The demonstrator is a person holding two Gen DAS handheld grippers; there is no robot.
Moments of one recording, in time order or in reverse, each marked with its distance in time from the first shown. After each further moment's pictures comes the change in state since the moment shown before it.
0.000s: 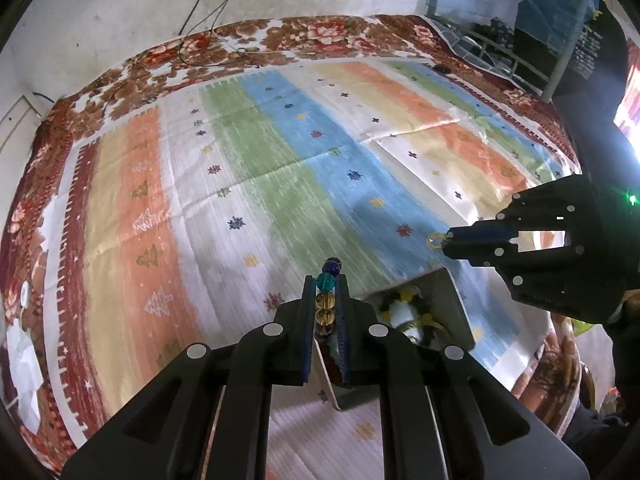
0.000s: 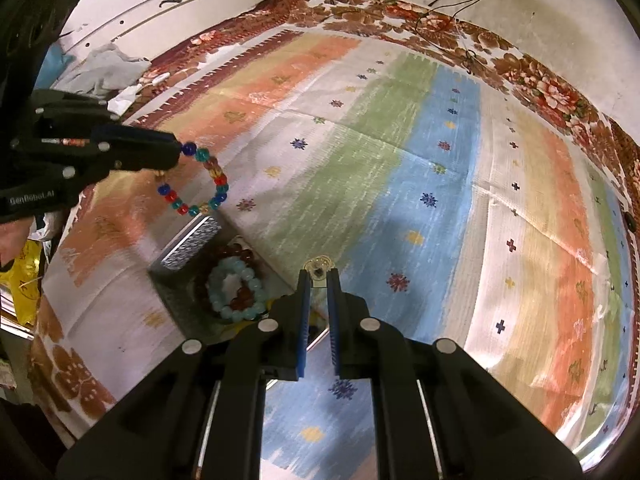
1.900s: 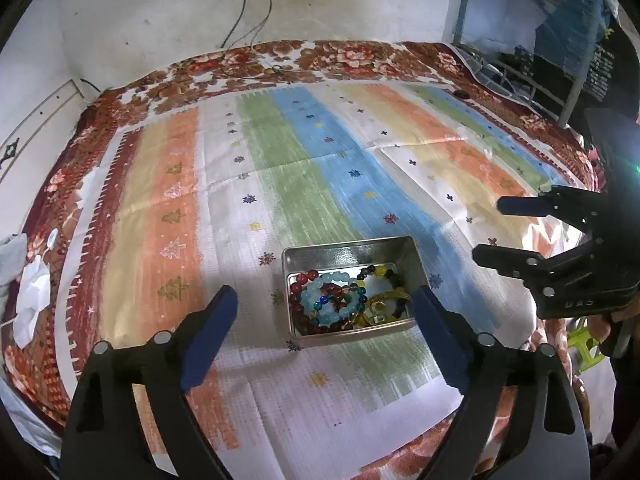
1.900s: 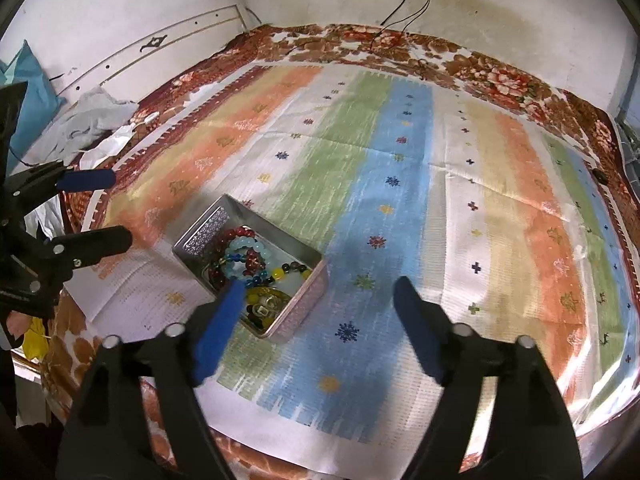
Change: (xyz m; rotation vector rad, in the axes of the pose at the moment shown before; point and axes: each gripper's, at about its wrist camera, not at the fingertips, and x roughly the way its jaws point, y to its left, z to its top) left arm -0.047 -0.047 -0.058 -0.107 -0.107 0.116; right arm -0.066 0.003 -0.061 0.145 -0.128 -0.065
